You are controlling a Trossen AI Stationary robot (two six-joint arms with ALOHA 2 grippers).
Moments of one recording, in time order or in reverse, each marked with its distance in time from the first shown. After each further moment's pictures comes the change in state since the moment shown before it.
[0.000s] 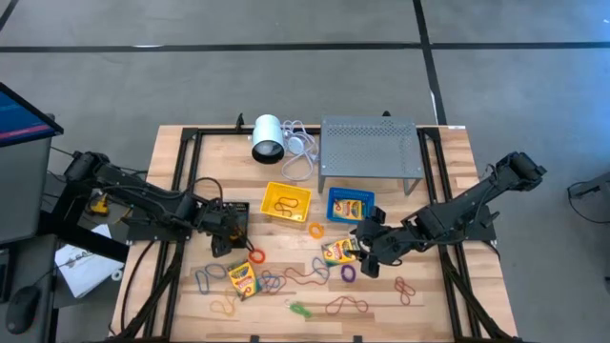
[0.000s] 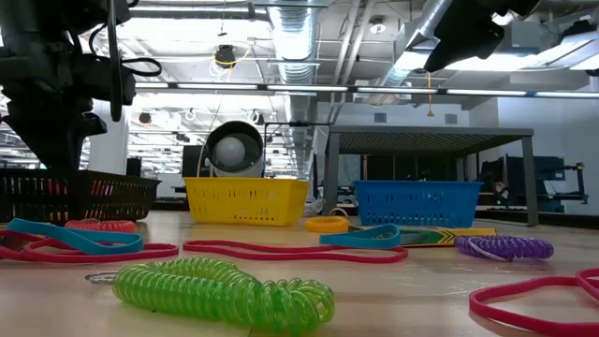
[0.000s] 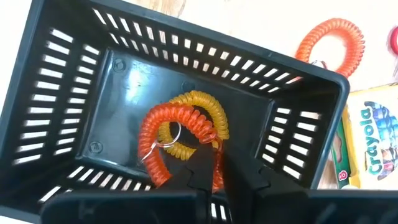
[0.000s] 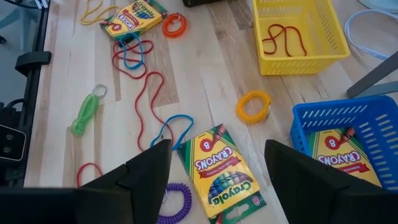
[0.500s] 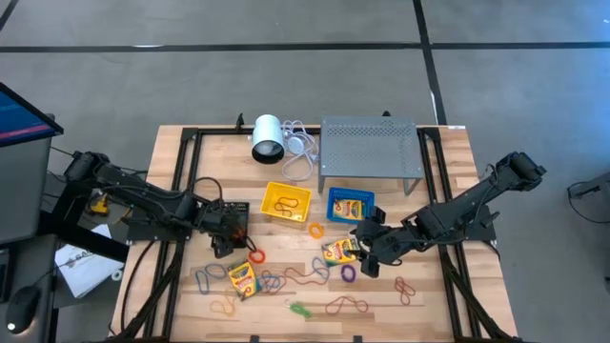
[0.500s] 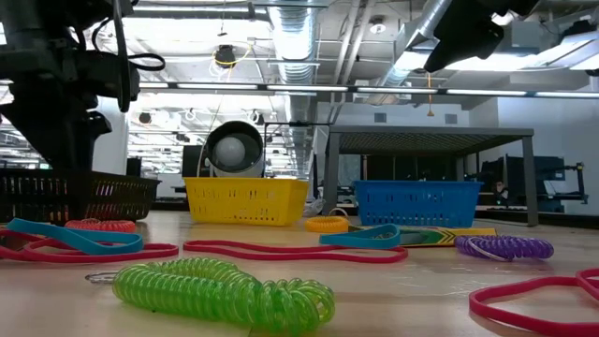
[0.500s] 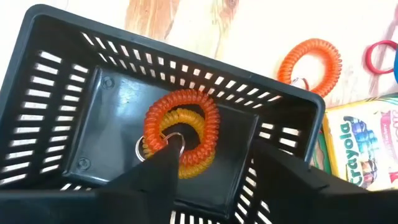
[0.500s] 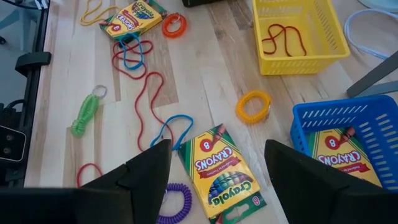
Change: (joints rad) left arm 0.000 0.000 0.000 0.053 0.005 0.004; right arm 0.000 0.000 0.000 0.000 0.000 0.002
